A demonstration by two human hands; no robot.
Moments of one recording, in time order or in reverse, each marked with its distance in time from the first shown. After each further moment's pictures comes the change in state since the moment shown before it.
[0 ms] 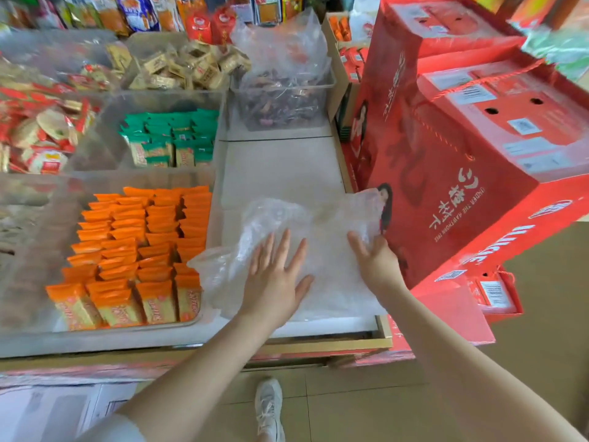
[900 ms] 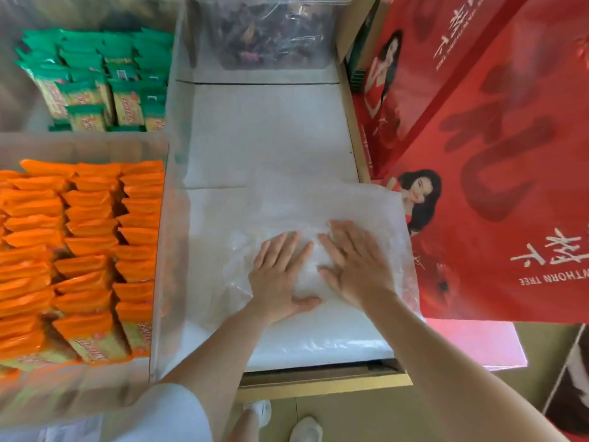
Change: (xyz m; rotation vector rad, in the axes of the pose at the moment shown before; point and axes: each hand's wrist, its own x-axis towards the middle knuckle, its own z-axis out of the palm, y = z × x) left_hand 0.089 -0.035 0.130 -0.124 -0.073 0.122; right_hand 0.088 0.068 0.072 -1.227 -0.358 -0.469
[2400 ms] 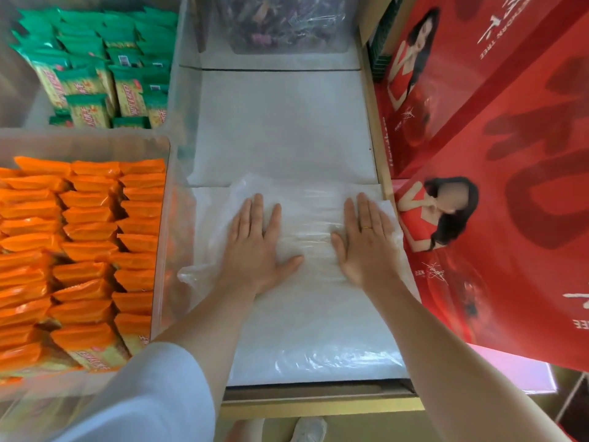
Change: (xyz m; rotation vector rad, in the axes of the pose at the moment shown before) left_hand 0.034 -0.048 -0.019 0.141 -0.043 -0.263; right_hand 0.053 -0.001 0.003 0.160 0.154 0.148
